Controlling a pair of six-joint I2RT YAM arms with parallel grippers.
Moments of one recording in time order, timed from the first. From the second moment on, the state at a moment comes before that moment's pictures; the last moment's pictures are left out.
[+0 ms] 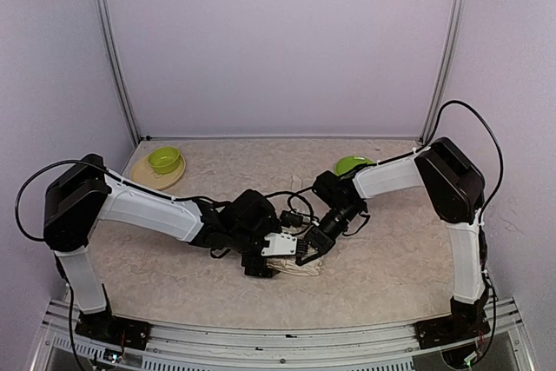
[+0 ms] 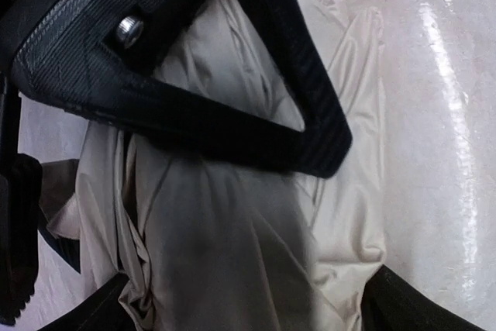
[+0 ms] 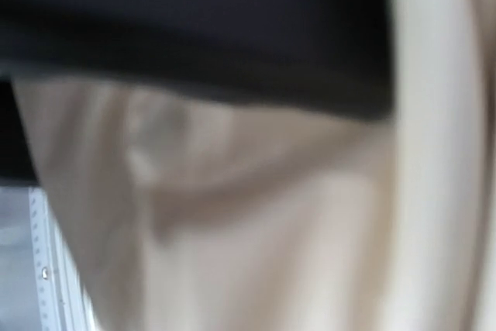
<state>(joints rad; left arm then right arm) -1.02 1.85 1.03 -0.10 0.03 0.80 0.70 2.15 1.36 -0.69 -0.95 -0.34</state>
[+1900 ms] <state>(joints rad) -0.80 2.22 1.56 -0.66 0.71 0.52 1.03 1.80 0.95 0.02 0.19 -0.80</state>
